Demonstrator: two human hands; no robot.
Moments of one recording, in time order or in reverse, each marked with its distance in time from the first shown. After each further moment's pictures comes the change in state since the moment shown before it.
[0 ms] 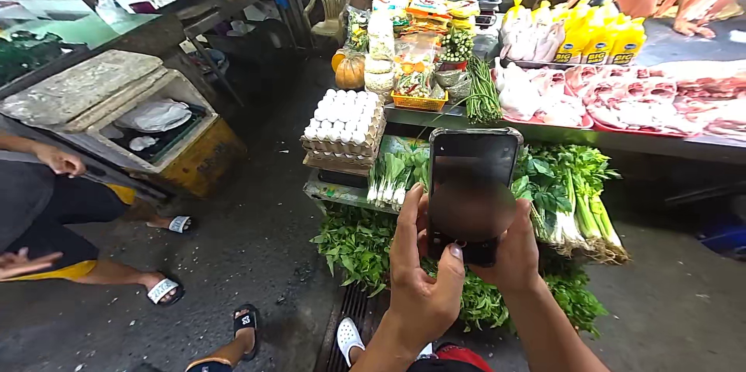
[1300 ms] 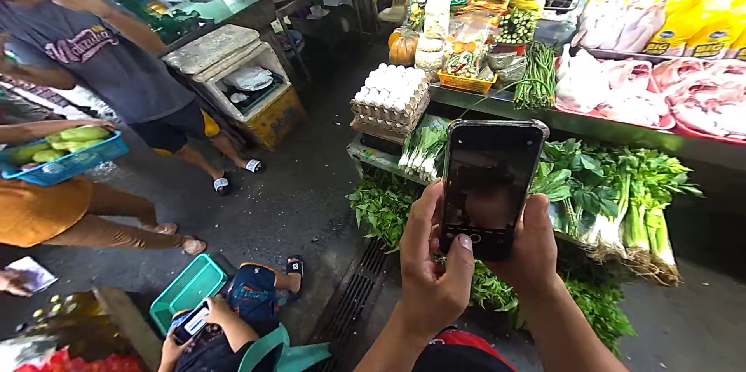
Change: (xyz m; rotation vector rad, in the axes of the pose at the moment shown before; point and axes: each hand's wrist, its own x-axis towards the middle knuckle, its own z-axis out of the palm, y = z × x) left_hand -0.107 0.064 0.052 0.133 0.196 0.093; right_hand -0.095 -0.028 0.029 0.111 -0.126 0.104
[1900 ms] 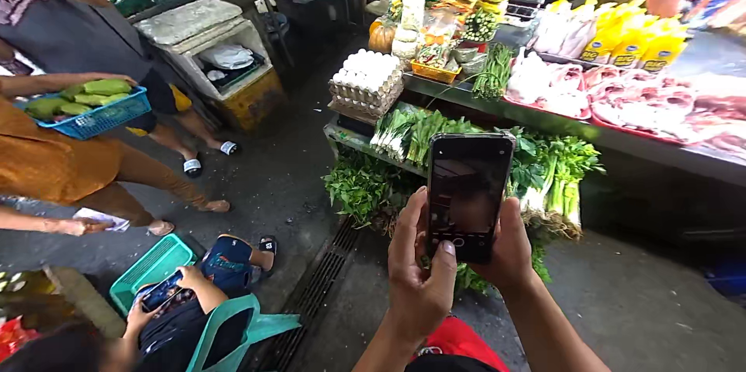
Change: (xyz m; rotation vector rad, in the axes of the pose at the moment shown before) left_hand -0.100 0.074 0.077 -0.075 0.056 -0.037; right_hand -0.126 -0.066 0.023 -0.043 0.016 0.072
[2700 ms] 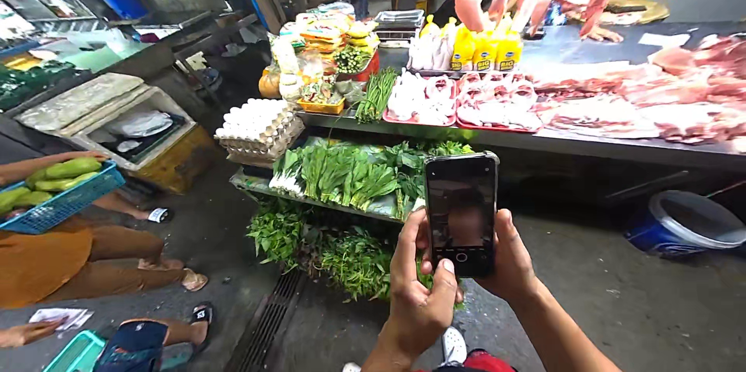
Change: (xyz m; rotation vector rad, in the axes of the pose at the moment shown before) left_hand -0.038 -0.071 0.393 -0.042 -0.254 -0.059; right_hand -0.178 -0.270 -0.272 0.053 0.043 -0.046
